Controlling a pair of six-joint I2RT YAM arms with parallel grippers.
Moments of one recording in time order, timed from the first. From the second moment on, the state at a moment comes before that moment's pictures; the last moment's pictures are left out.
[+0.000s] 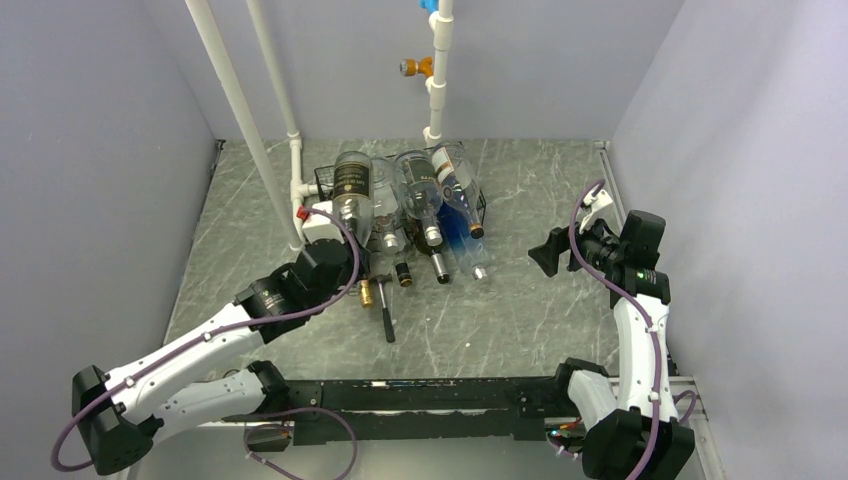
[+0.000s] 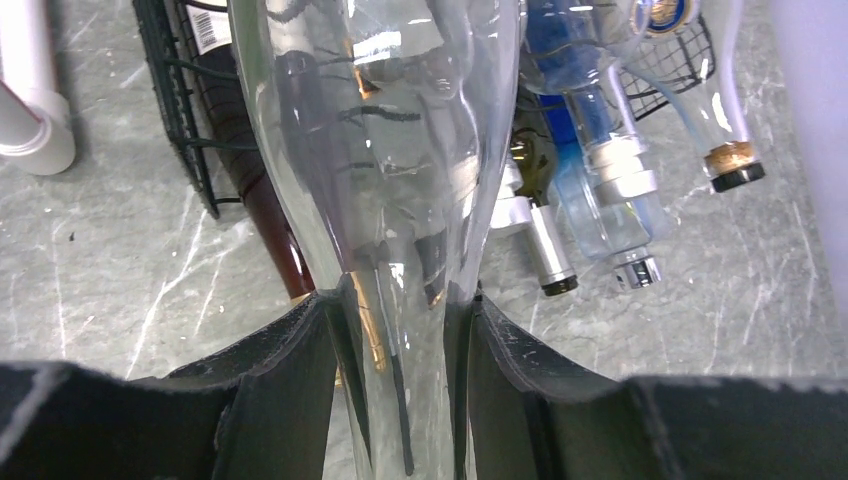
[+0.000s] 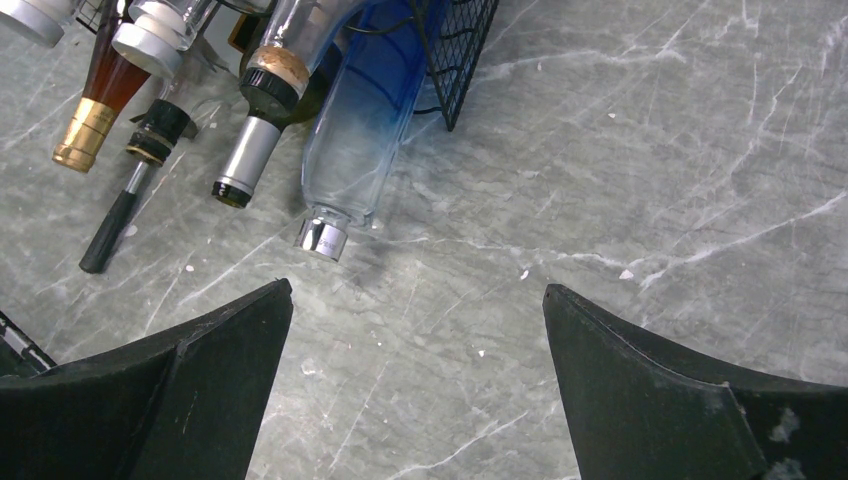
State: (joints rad) left arm -0.86 0.90 0.78 -0.38 -0.55 -0.71; right arm -0.29 0.89 0.78 -0.51 -0.82 -0.31
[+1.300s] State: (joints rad) left arm -1.02 1.25 1.00 -0.17 -0.36 -0.70; right arm -0.29 0.87 0.78 -0.52 -0.88 -0.31
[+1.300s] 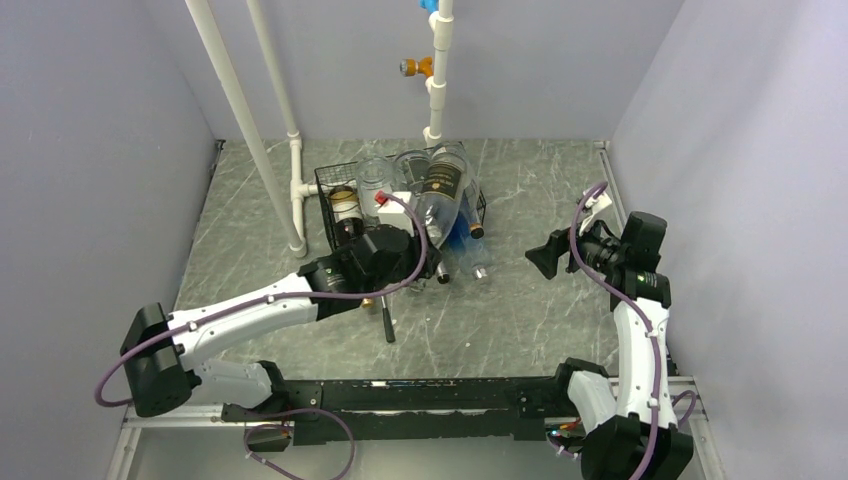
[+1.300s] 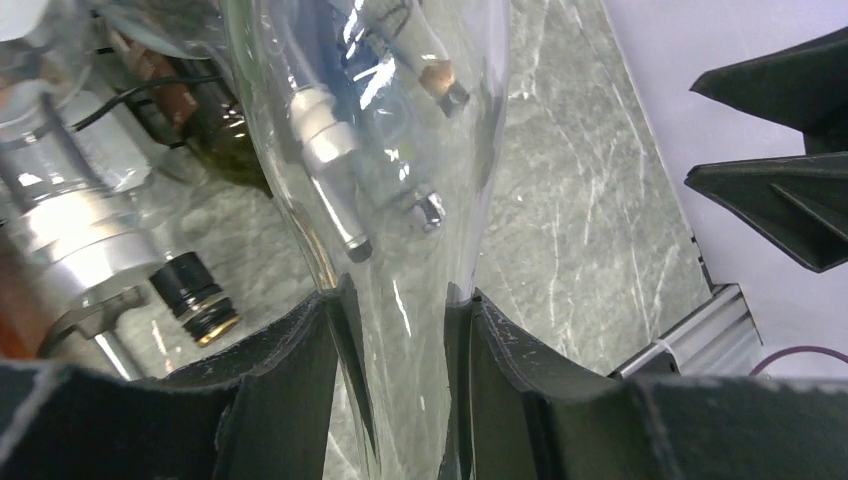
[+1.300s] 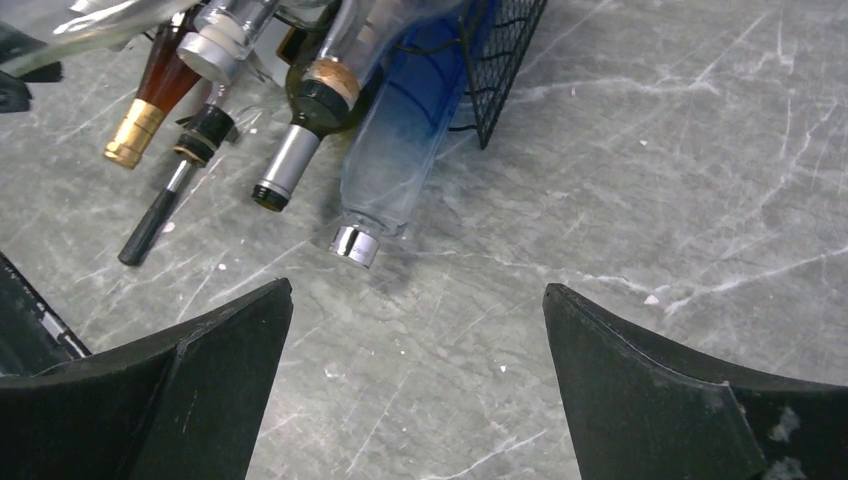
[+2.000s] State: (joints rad) left arm -1.07 1.45 1.13 -0.11 -0.18 -0.71; right arm -0.40 0.84 0.91 -0.74 -1.04 -0.45
